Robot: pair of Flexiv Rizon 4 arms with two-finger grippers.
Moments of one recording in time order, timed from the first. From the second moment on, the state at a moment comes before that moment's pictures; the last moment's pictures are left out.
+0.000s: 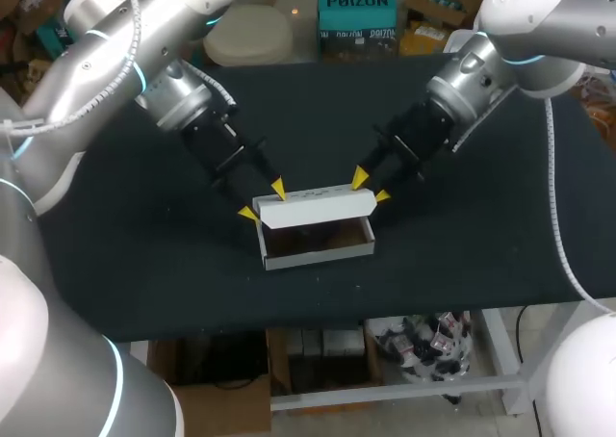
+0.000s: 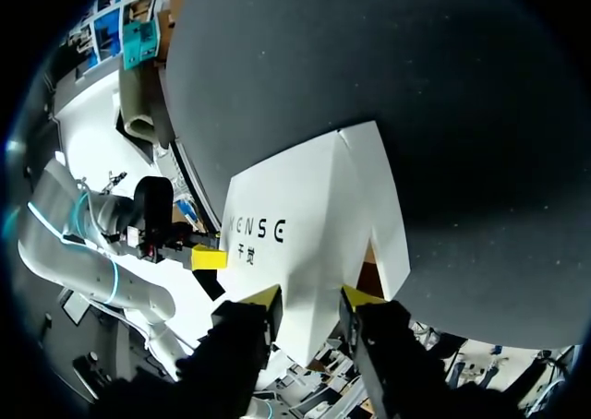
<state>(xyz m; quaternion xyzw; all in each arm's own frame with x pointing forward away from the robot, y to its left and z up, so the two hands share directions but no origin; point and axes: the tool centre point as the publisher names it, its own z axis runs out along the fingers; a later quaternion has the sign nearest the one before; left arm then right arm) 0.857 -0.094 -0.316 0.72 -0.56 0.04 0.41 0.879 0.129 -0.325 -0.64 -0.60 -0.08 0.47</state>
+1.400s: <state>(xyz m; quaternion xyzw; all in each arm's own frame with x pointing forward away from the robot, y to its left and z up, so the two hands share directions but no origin) 0.865 -0.094 -0.312 0.71 -0.55 0.04 0.44 0.885 0.130 -0.321 -0.64 -0.60 -0.08 0.48</state>
